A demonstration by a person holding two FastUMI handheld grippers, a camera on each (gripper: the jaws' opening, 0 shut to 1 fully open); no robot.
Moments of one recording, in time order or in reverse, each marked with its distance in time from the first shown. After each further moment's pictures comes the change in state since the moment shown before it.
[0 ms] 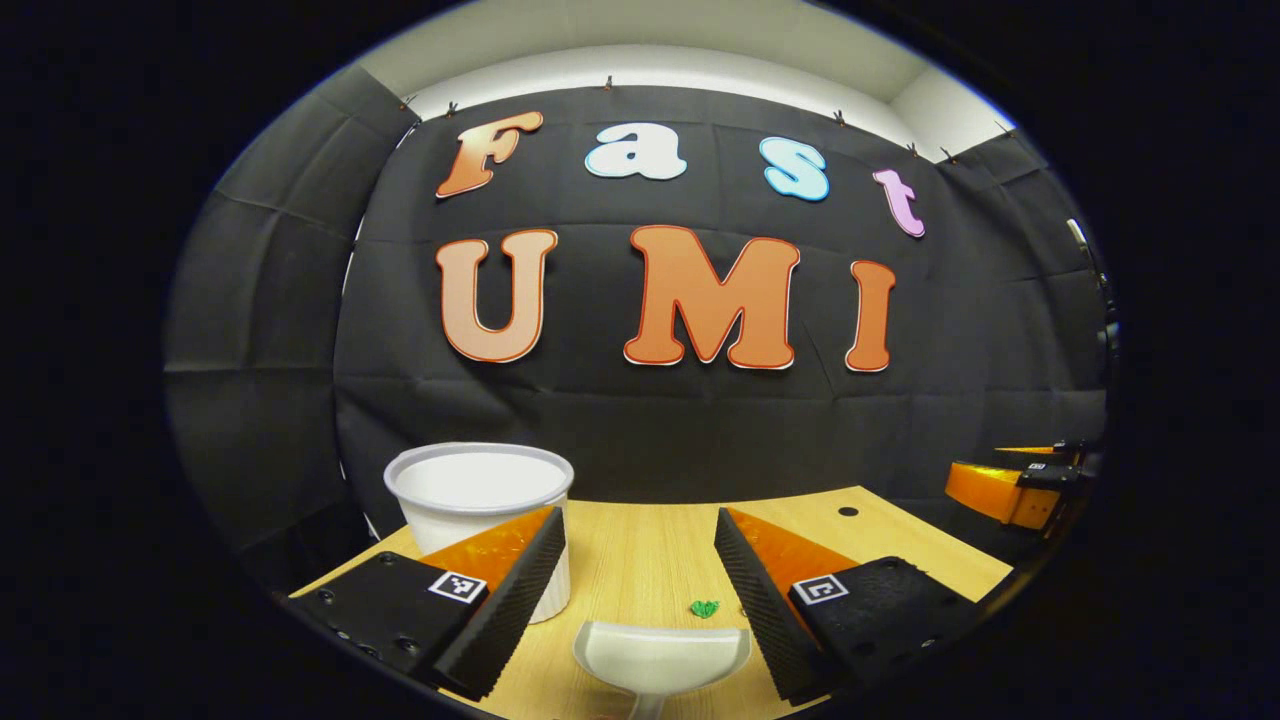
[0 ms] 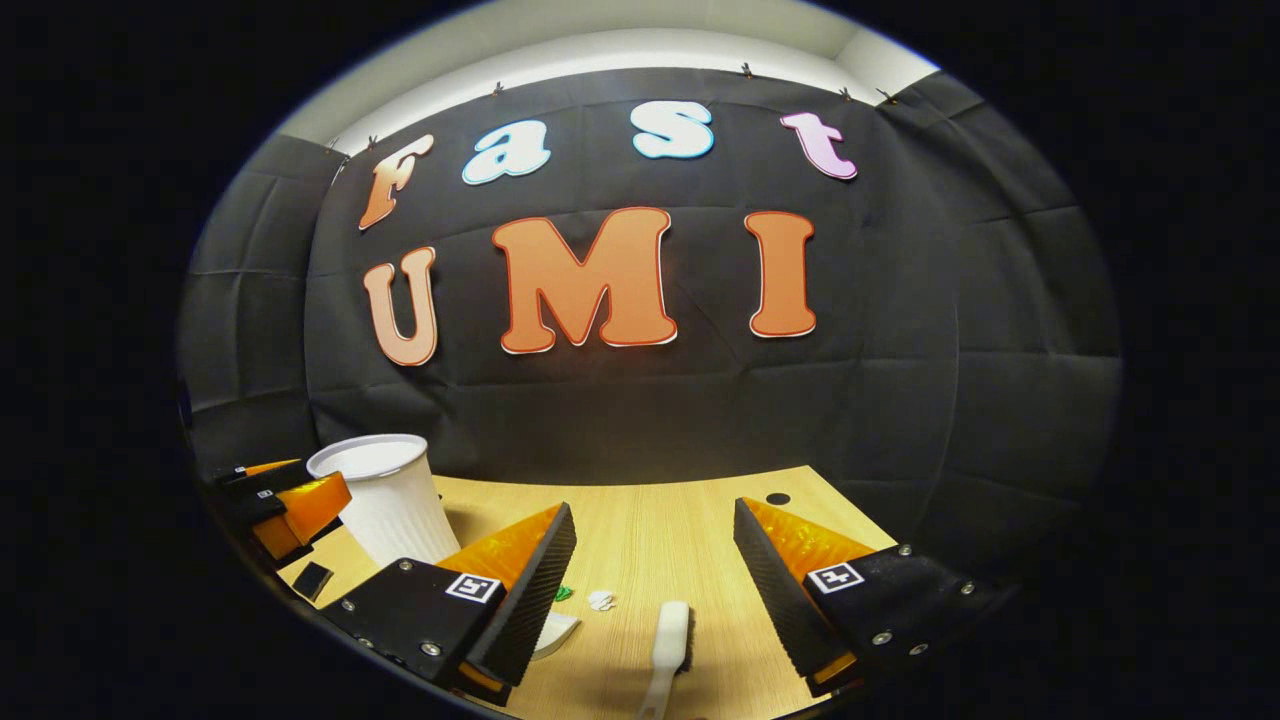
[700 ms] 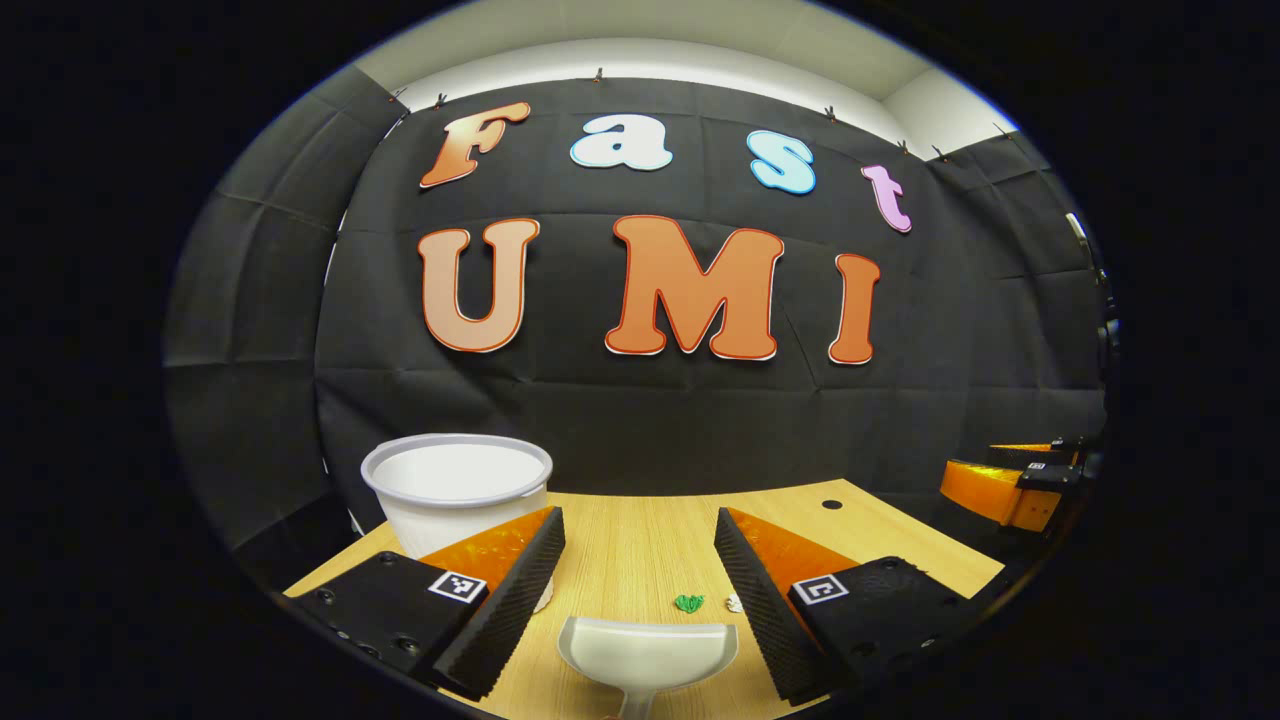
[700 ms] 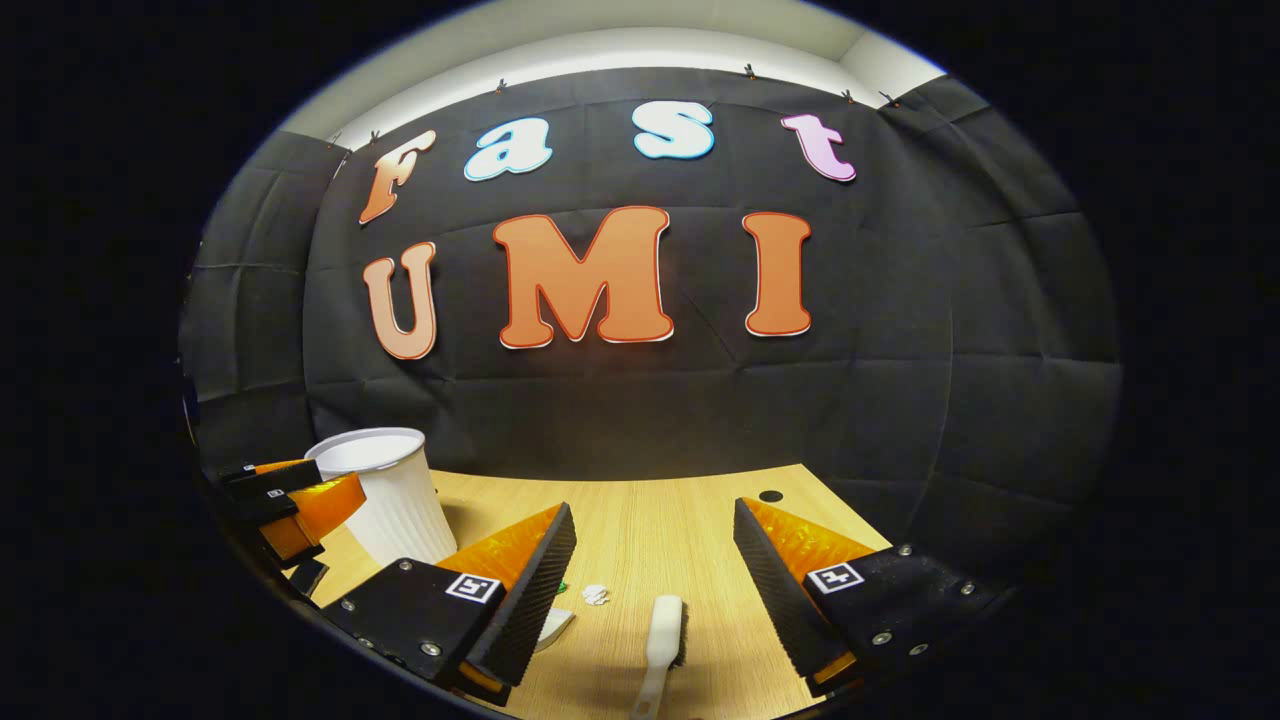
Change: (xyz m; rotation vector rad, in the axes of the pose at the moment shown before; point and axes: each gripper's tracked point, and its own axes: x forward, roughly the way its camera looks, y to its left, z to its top) left arm 0.004 -0.009 -0.008 0.015 0.023 -0.044; right arm -0.011 -0.002 -0.004 -0.011 0.012 -0.012
